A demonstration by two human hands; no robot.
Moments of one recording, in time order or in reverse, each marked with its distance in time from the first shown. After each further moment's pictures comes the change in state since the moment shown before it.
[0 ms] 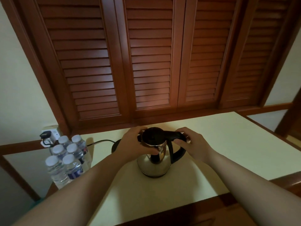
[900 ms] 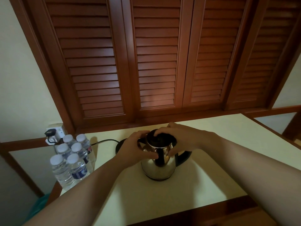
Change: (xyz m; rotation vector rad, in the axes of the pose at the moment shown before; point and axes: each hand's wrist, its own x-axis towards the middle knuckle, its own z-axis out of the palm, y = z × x) left_hand -0.008 -0.029 0.002 -0.200 -0.037 0.003; right_hand 0.056 -0.078 -0.009 -0.449 -0.554 -0.195
